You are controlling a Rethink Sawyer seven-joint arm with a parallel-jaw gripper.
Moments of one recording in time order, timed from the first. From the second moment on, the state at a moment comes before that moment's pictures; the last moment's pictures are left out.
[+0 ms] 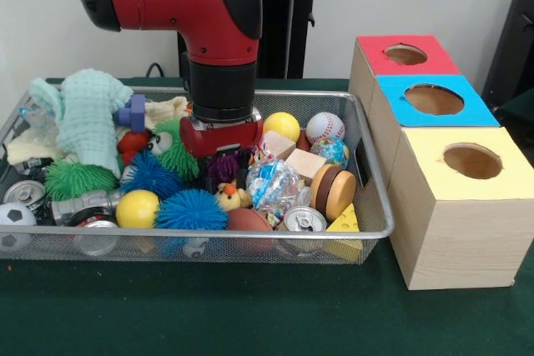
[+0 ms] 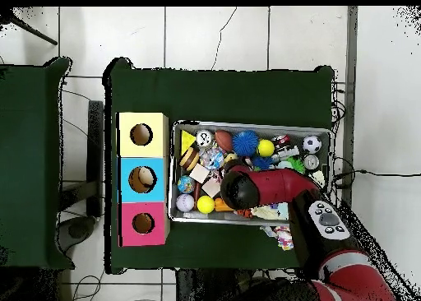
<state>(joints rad) -0.52 -0.46 0.23 1.66 -0.60 0.21 1.38</state>
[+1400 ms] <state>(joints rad) -0.69 -0.73 0.42 1.90 -0.46 0.35 1.38</state>
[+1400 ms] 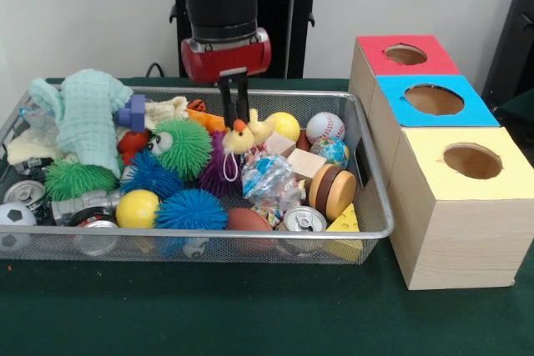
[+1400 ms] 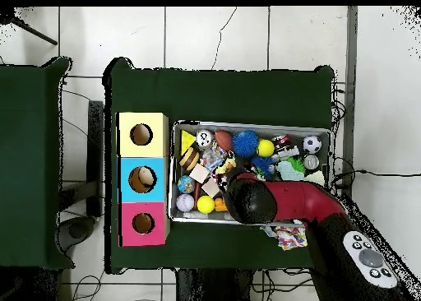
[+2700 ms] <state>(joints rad) -0.60 -0.90 0.48 2.06 -0.42 0.41 1.38</state>
